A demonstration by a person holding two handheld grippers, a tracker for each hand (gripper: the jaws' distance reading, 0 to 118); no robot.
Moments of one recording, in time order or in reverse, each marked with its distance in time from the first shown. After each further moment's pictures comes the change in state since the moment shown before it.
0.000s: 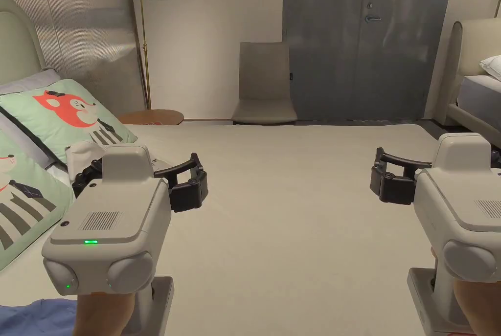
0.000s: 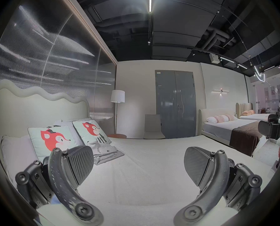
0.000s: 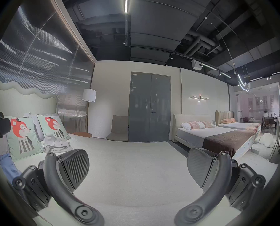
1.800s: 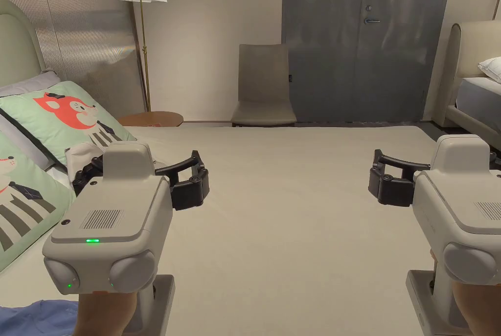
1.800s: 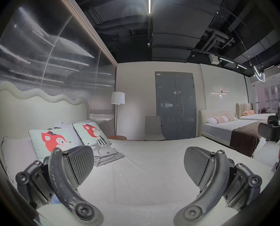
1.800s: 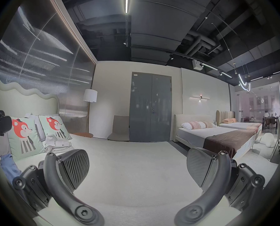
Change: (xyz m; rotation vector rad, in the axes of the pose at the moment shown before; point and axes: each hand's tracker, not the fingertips) left arm 0.005 0.006 0.005 0.017 0.002 -0.006; right arm 0.002 0.001 0.005 0.001 0.012 -0.004
